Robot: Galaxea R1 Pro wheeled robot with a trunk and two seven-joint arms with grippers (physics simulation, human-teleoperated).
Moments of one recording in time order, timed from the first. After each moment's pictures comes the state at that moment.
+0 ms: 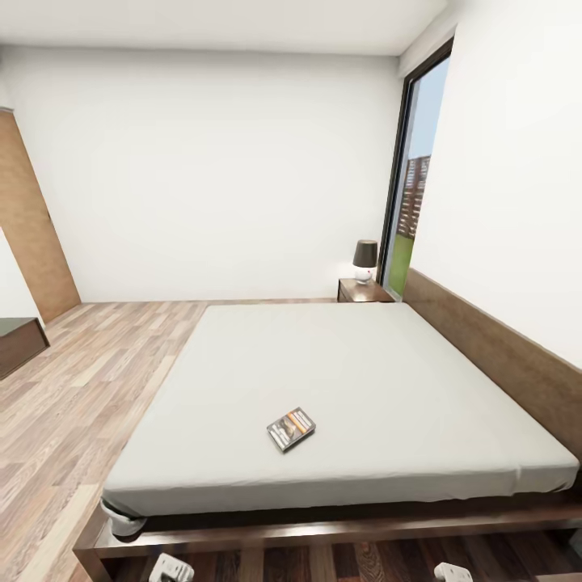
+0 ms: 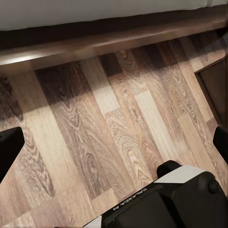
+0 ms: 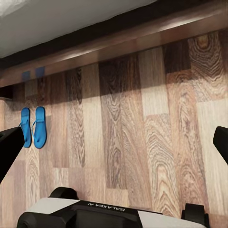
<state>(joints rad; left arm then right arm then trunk) -0.47 0.16 0.45 -0.02 -0.49 -0.18 -0.74 -0.39 -0.19 -0.17 -0.12 -0.10 0.02 0.59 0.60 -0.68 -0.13</state>
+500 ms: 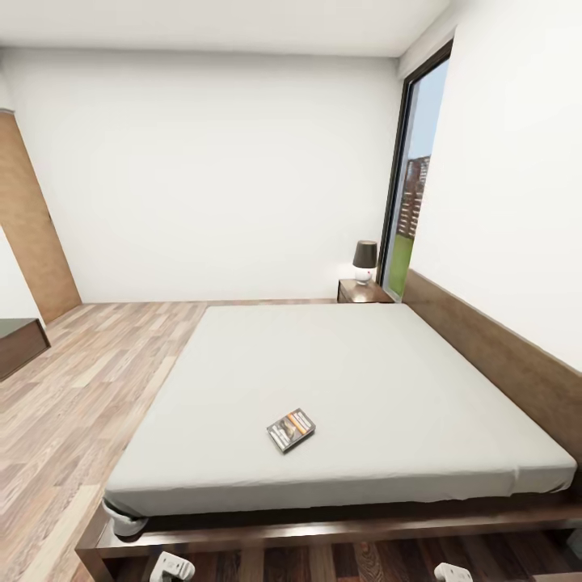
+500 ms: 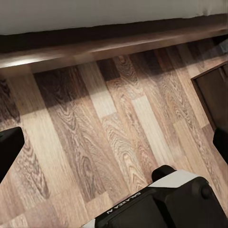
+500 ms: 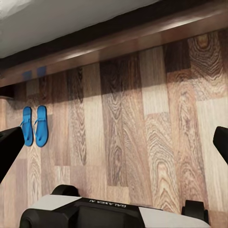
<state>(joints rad) -0.47 0.16 0.45 -0.02 -0.46 -0.18 -0.74 -0.39 -0.19 -0.17 -0.12 -0.10 0.02 0.59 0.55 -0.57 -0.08</state>
